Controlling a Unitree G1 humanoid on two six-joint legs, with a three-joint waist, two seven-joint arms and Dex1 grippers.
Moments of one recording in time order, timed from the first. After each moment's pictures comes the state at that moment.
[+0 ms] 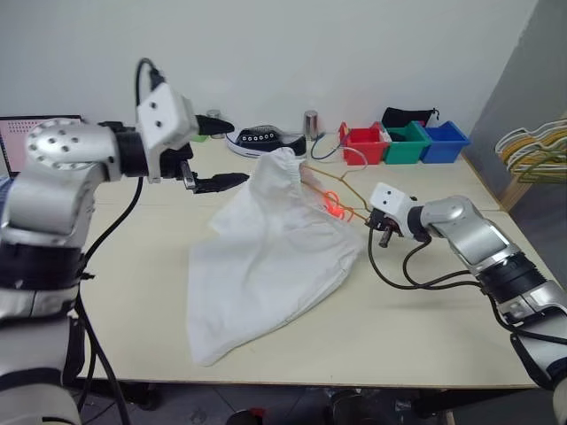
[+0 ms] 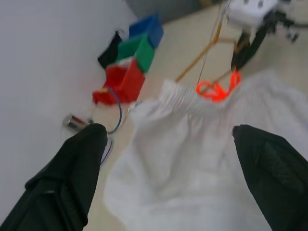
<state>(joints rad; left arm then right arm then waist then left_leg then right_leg) -0.95 0.91 -0.14 0.27 -0.22 0.15 -1.20 -0.85 -0.67 0.50 0.28 0.03 0.44 0.78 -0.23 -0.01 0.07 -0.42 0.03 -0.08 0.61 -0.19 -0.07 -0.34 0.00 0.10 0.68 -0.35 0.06</state>
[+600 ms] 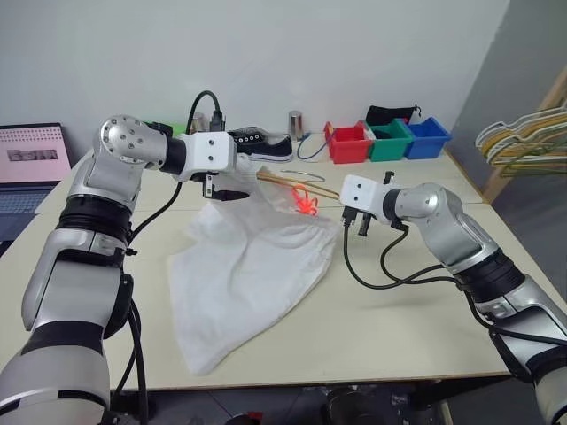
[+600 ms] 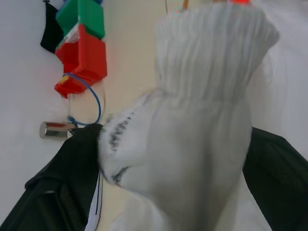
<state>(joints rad) -1.15 0.76 -0.29 0.81 0.12 -0.42 -1.29 -0.86 -0.61 0.50 0.07 -0.24 0.47 0.77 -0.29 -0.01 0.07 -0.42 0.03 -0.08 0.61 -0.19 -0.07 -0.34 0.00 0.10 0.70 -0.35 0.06</state>
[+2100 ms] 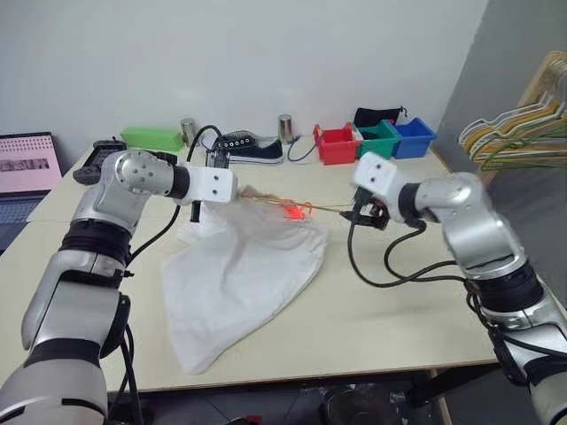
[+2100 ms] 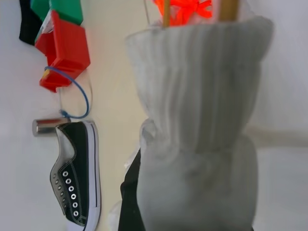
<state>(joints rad) -0.97 0.79 -0.28 0.71 0.21 -0.47 -1.17 -0.82 -0.60 0.22 -0.16 -0.10 0.86 0.93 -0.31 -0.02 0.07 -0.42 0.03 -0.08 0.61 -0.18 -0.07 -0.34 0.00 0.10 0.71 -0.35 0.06</state>
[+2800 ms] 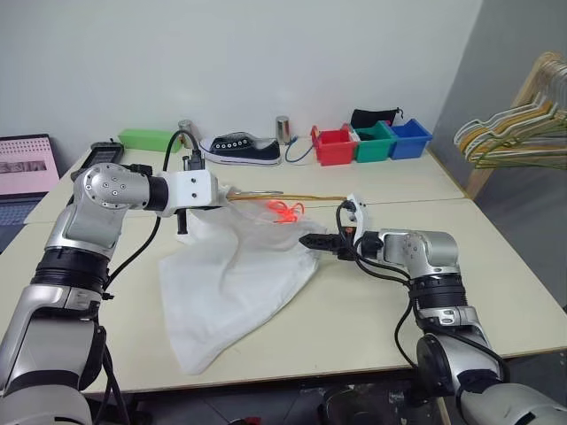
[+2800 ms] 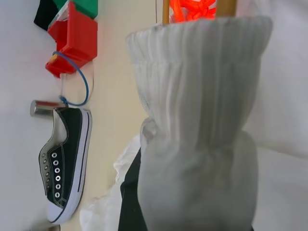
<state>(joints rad) -0.81 0.86 -0.17 0.45 0.09 -0.24 -1.18 -0.76 -0.10 -0.15 0.35 0.30 1.13 0.69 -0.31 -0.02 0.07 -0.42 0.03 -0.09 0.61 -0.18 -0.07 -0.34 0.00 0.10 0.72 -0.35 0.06</state>
